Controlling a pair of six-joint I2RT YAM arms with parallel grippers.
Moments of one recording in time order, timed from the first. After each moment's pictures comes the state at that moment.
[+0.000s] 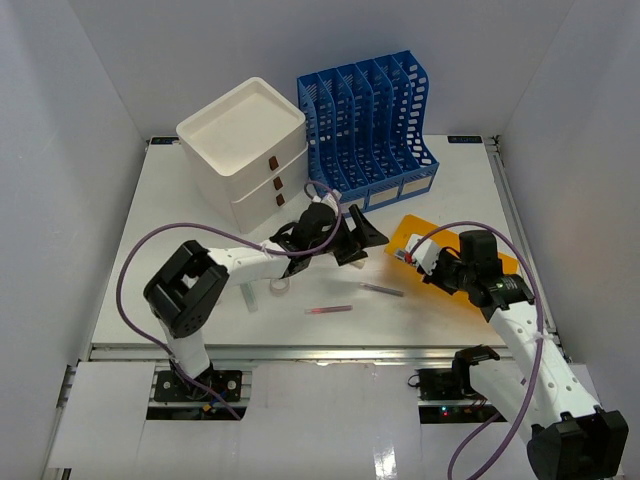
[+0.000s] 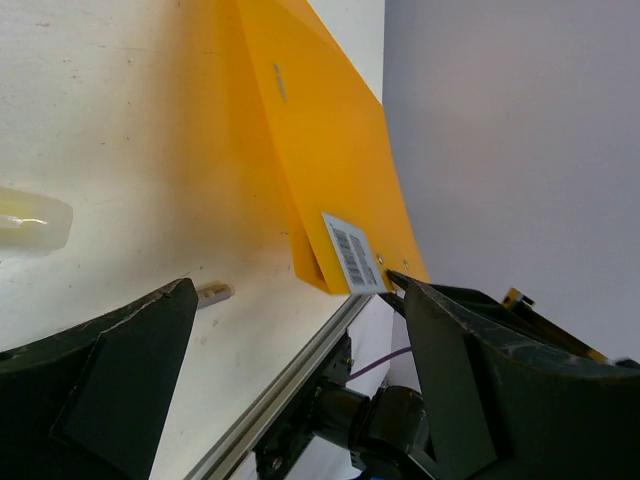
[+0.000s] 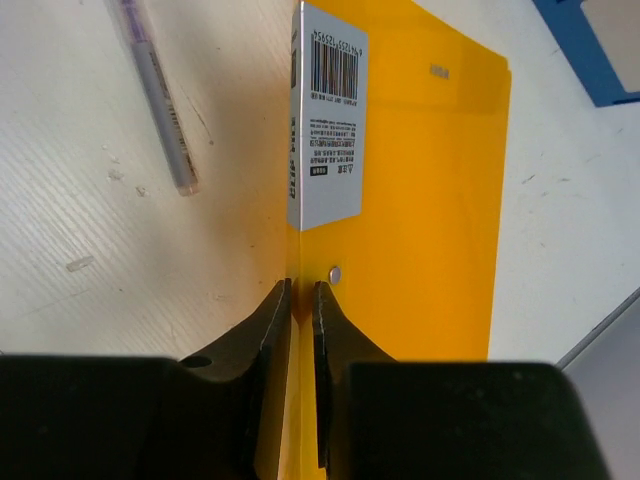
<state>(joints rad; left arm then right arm) -0.81 1.79 1.05 0.33 0.25 -1.17 0.24 0.79 0.65 -0.66 -0.31 -0.89</state>
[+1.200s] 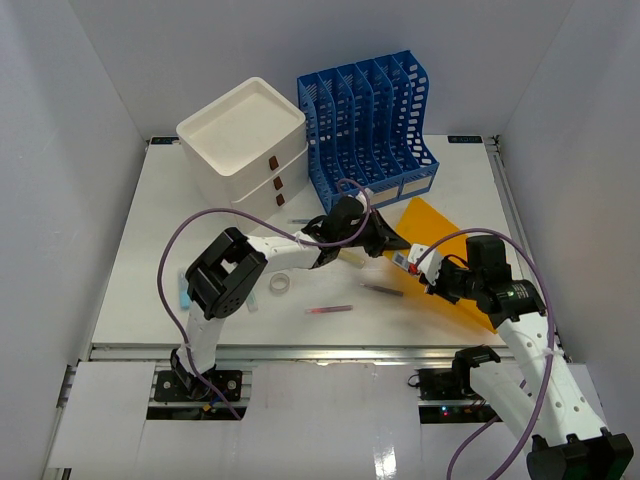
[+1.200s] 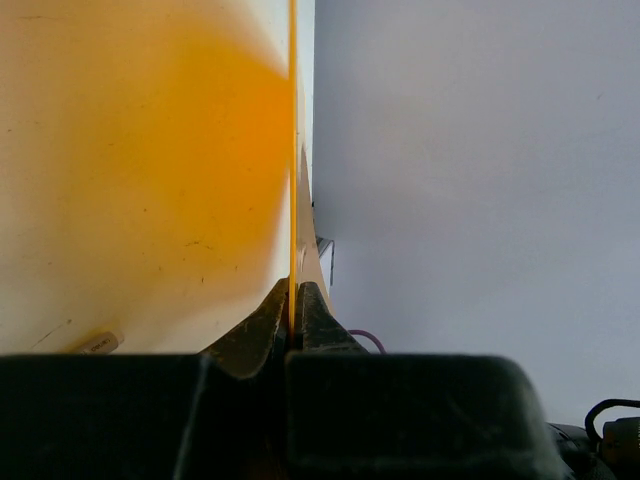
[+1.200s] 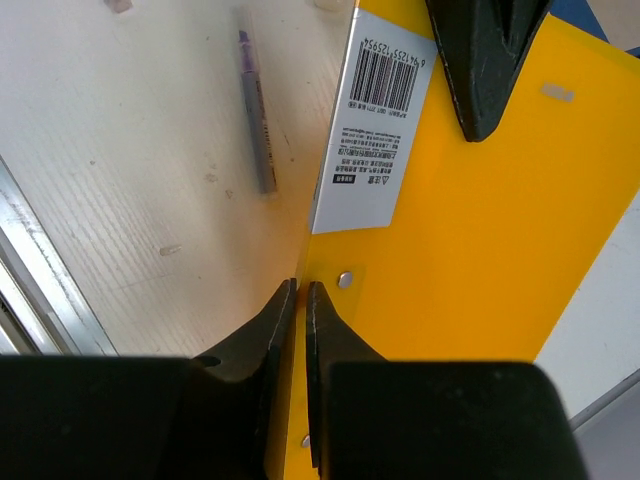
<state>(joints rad) -0.86 2.04 1.31 0.39 0.38 -1.32 0.24 0.71 0.70 -0.83 -0.46 -0.93</state>
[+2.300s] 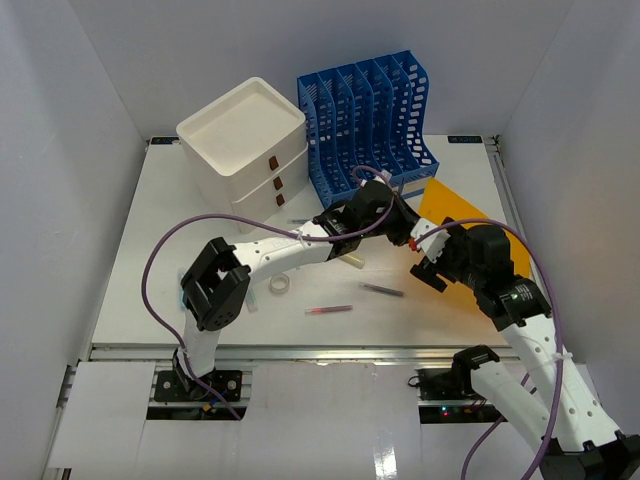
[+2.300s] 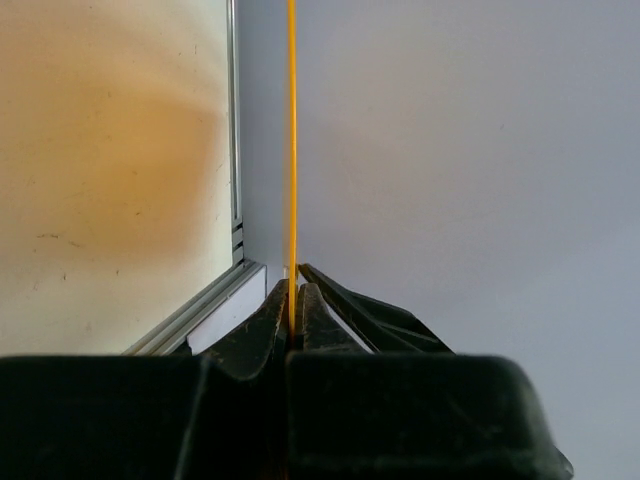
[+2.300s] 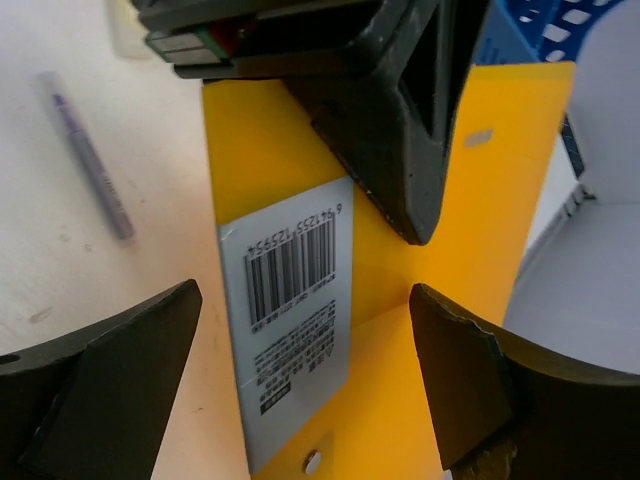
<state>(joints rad) -0.97 1.97 1.59 0.05 0.18 -1.40 0.34 0.71 0.77 -0.66 -0.17 -0.77</state>
